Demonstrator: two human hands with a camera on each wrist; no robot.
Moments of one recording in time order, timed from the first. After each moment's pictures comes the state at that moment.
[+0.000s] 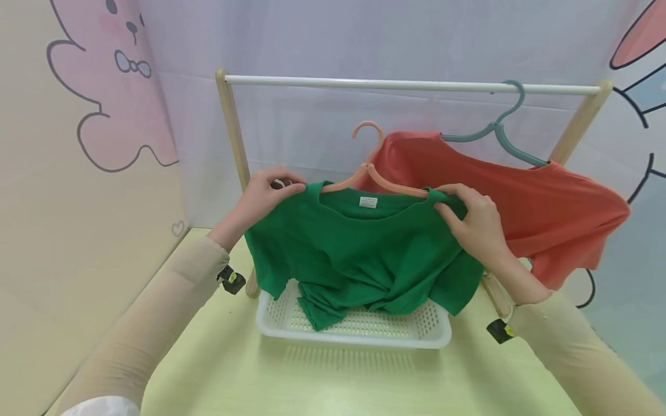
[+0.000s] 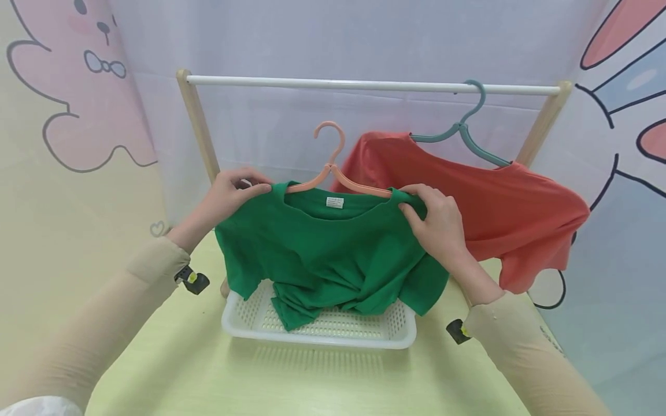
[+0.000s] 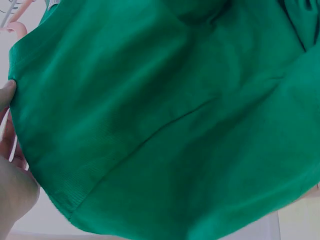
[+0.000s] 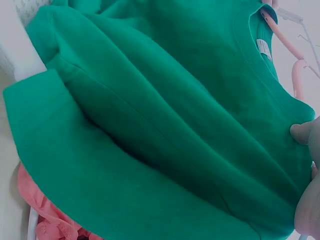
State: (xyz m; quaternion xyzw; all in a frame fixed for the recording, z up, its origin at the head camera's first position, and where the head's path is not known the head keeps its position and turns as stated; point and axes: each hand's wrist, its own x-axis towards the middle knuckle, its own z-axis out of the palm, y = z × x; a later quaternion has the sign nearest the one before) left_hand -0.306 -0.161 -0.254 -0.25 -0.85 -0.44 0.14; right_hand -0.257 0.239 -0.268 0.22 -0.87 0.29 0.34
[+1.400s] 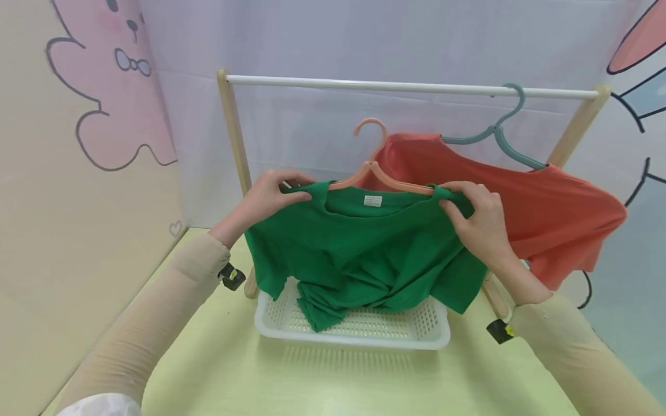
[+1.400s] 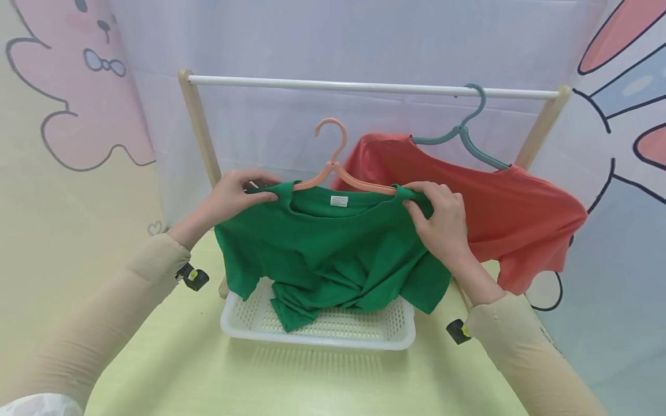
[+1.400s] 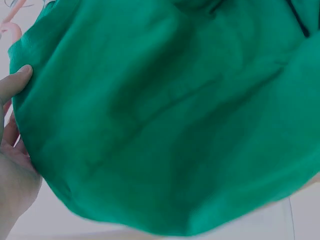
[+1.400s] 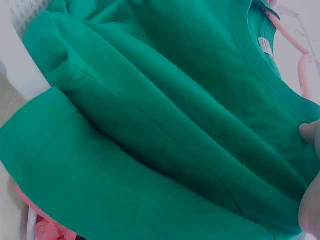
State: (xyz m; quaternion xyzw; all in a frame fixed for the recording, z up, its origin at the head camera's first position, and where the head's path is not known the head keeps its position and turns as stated) left_hand -0.305 -0.157 -0.247 -0.31 -0.86 -0.38 0.12; right_hand -0.258 0.240 -0.264 0.24 -0.83 0.32 0.39
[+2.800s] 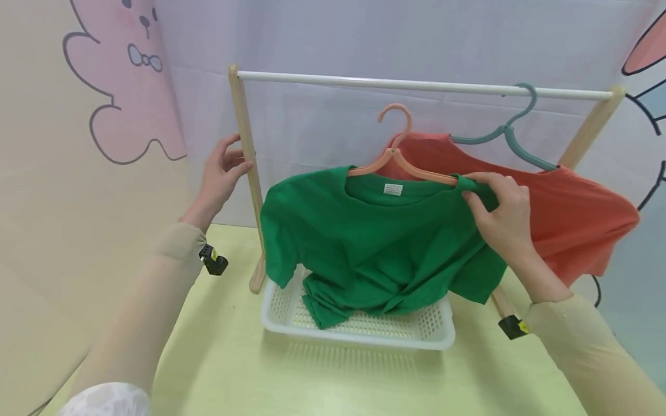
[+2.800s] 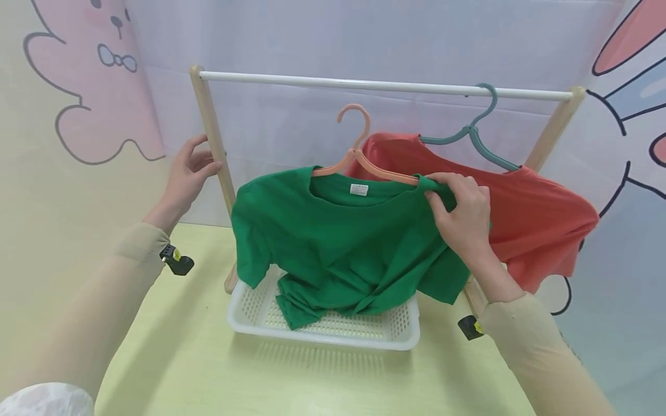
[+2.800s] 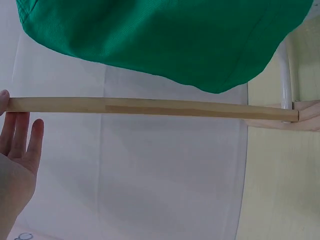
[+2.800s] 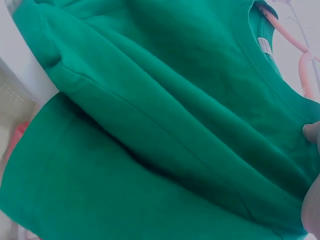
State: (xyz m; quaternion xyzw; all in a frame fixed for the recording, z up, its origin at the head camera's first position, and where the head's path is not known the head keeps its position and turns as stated) left_hand -0.337 -0.248 -0.264 -0.15 -0.77 -0.58 0.24; right_hand -0.260 0.250 -0.253 0.22 -0.81 0.30 0.45
